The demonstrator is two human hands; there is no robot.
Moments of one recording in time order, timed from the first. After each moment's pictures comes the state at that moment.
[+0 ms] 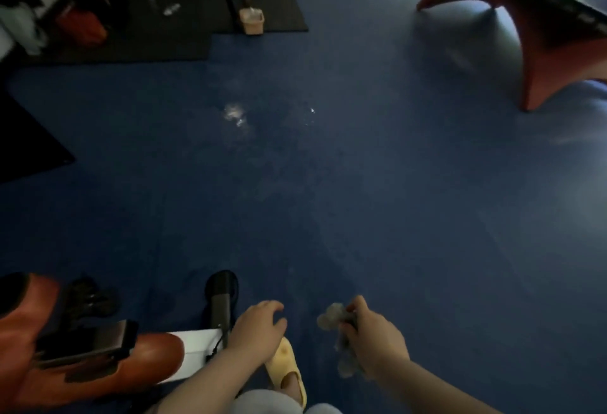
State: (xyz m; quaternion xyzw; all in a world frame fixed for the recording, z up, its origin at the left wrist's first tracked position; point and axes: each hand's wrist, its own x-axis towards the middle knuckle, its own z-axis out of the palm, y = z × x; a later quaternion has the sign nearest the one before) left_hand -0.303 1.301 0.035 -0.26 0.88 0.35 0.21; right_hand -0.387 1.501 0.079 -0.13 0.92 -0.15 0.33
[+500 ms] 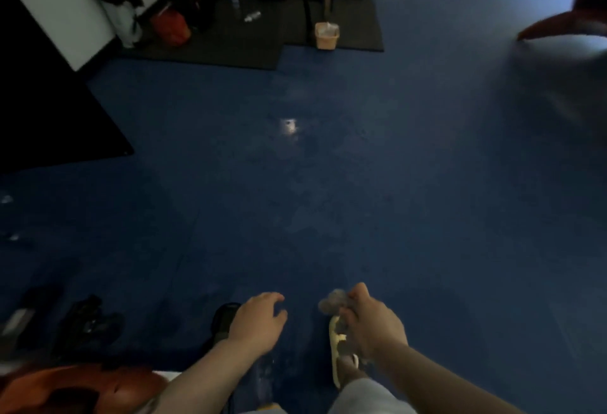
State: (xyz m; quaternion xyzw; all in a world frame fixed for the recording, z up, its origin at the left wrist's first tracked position) left_hand -0.478 1.199 0.043 -0.36 0.85 0.35 0.14; right_hand -0.619 1.366 0.076 -0.26 0.90 -0.12 0.32
